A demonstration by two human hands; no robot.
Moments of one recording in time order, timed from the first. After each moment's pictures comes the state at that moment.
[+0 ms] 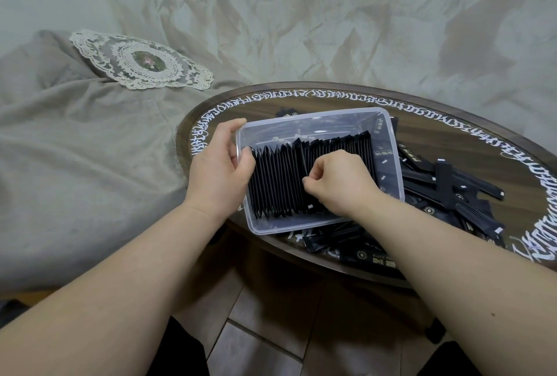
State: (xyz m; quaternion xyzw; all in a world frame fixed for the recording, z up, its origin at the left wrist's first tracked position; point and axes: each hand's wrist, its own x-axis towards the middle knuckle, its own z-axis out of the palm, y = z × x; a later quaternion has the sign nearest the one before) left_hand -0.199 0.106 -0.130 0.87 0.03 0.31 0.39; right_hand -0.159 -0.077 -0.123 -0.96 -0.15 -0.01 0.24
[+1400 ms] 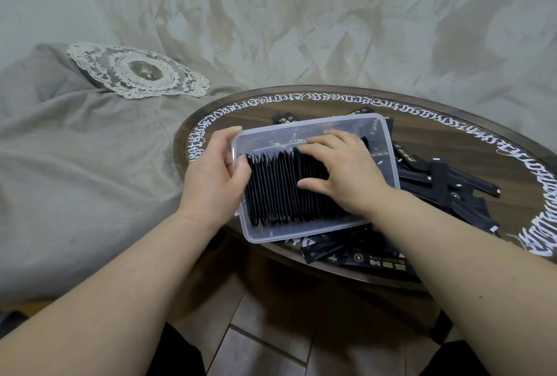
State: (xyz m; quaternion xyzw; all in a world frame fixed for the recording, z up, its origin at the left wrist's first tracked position) left_hand -0.204 0.106 -0.128 0.88 0.01 0.31 0.36; right_hand -0.133 -0.103 -0.137 -0.92 -0.32 -0.18 0.15
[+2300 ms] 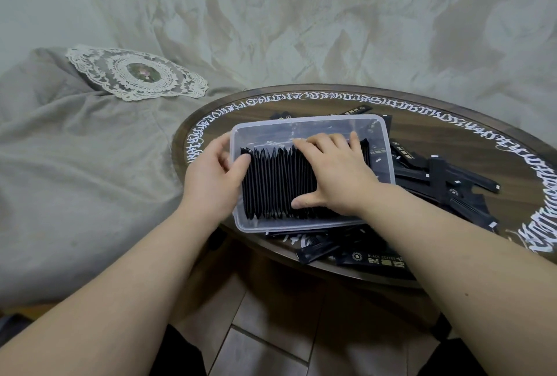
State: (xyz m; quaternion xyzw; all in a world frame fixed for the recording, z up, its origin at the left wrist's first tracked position) left_hand -0.197 0.104 -0.126 0.87 0.04 0.26 0.42; right_hand -0.141 -0.097 -0.128 -0.95 -0.30 -0.09 0.06
